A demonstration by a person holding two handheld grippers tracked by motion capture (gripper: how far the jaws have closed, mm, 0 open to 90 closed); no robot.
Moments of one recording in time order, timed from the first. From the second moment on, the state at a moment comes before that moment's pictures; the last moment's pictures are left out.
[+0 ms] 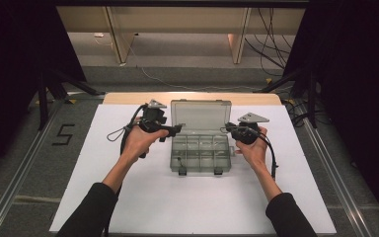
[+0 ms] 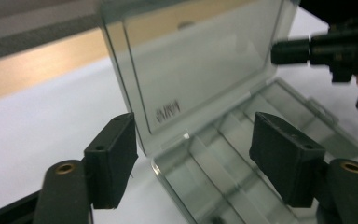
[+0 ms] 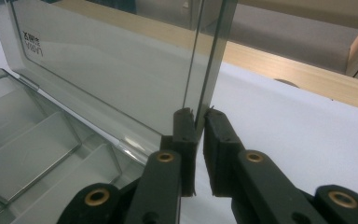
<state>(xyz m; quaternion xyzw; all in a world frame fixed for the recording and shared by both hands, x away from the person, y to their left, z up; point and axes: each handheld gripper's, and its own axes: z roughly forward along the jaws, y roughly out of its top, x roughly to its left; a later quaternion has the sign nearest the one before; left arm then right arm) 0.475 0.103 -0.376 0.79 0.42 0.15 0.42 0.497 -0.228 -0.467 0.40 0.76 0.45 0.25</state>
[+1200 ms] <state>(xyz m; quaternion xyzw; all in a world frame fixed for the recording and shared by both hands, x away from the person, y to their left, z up) 0.548 0.082 -0.355 0.76 0.45 0.20 0.42 0.496 -0.228 -0.469 0.39 0.76 0.45 0.25</state>
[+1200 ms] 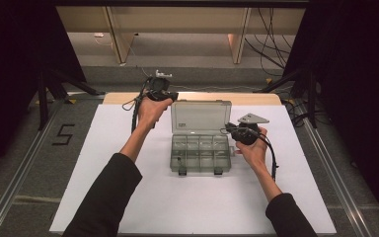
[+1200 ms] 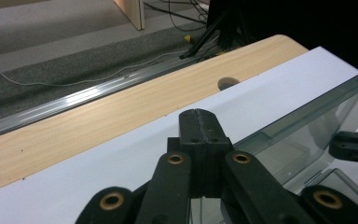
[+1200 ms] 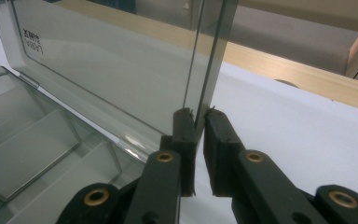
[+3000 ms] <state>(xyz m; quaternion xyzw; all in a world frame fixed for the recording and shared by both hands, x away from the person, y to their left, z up) 0.471 0.089 -0.370 0.79 0.39 0.12 0.45 0.416 -0.227 -0.405 0.35 0.76 0.50 0.22</state>
